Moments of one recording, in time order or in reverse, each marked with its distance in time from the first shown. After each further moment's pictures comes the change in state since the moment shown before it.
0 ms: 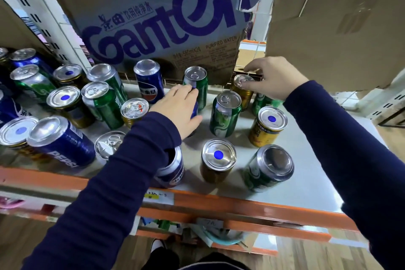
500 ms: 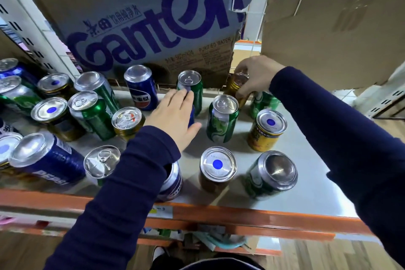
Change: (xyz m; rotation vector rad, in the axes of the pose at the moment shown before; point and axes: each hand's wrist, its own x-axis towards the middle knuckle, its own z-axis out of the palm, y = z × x) left_hand 0.002 0.003 0.007 0.032 0.020 -0.032; right_hand 0.046 0.016 0.014 -0.022 -0.240 0.111
